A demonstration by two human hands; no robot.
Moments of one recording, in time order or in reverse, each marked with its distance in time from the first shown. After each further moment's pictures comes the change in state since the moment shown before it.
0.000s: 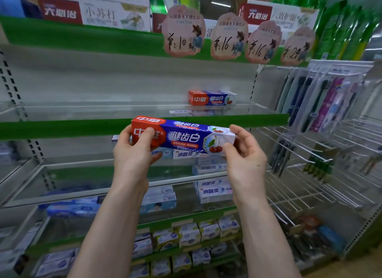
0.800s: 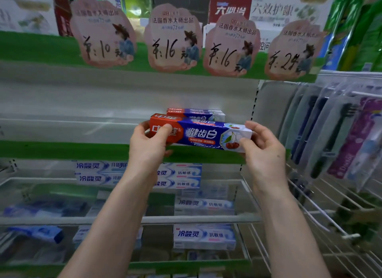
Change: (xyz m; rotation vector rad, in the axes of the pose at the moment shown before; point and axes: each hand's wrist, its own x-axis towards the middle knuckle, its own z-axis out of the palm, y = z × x) left_hand 0.052 -0.055 0.208 0.124 0.073 0.101; right_hand 0.229 0.038 -0.119 -0.026 -0.110 -0.031
